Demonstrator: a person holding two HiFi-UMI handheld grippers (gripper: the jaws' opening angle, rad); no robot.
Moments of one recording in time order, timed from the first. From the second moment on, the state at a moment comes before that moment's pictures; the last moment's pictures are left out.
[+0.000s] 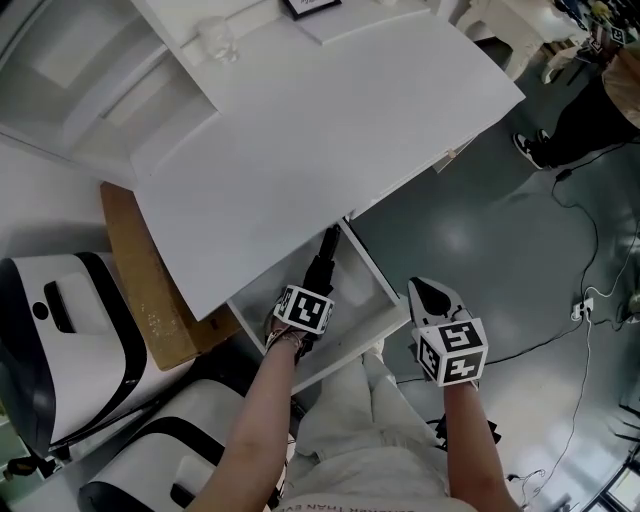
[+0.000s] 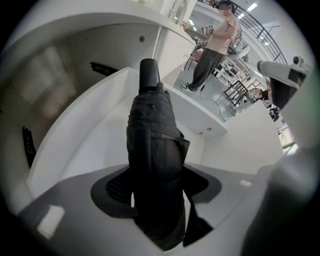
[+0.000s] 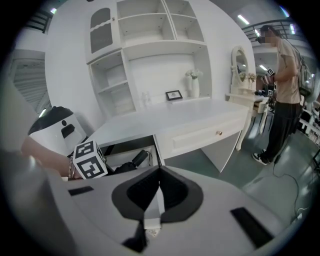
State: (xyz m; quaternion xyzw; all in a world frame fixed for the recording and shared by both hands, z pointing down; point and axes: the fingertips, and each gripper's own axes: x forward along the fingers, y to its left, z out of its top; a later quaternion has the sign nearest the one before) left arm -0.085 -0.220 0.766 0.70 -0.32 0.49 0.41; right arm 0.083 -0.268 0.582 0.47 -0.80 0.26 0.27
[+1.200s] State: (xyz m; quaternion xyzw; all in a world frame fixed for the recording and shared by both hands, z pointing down) left arm -0.079 -0.219 0.822 0.64 -0.35 0.50 0.47; right arm 0.064 -0.254 0.586 0.45 -0.81 0.26 0.28
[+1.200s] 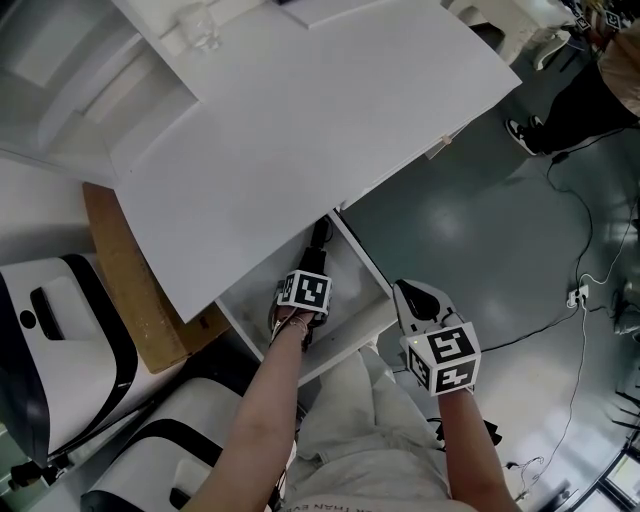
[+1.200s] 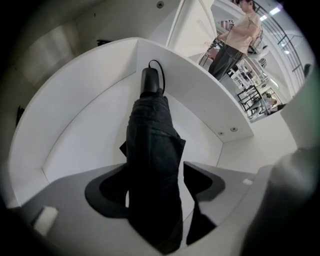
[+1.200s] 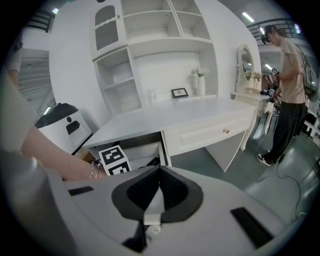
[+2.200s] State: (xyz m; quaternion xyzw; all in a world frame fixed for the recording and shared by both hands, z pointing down) left arm -0.093 -0.224 0.759 0.65 -0.39 0.48 0.45; right arm 0.062 -0.260 0.531 0.45 -0.83 0.23 0.25
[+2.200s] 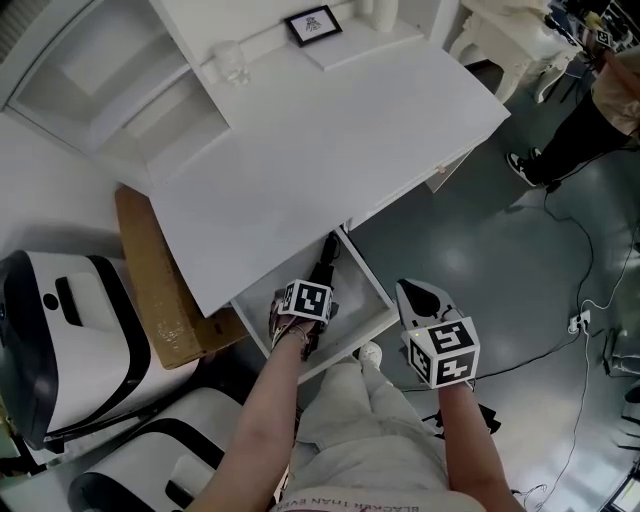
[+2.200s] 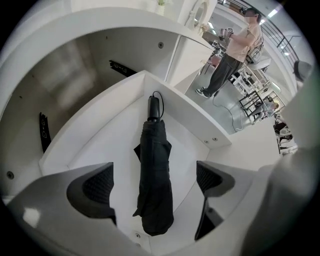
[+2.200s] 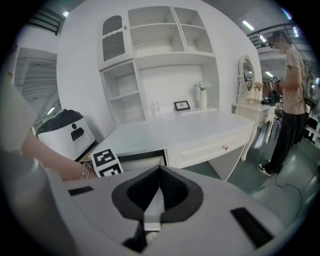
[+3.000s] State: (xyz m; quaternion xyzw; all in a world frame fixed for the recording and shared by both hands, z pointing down) left arm -0.095 -0.244 0.670 0.69 -0.44 0.44 0.38; right arm 0.057 -0.272 0.473 0.45 -0.85 0.19 0.19
